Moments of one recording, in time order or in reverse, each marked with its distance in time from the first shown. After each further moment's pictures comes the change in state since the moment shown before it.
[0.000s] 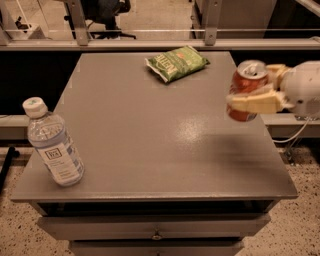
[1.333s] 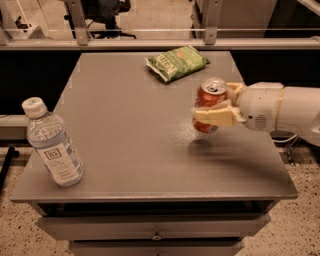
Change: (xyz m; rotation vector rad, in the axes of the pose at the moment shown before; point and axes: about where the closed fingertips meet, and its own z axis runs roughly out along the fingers) arm 0.016 0.029 0.074 -0.030 -0.074 0.069
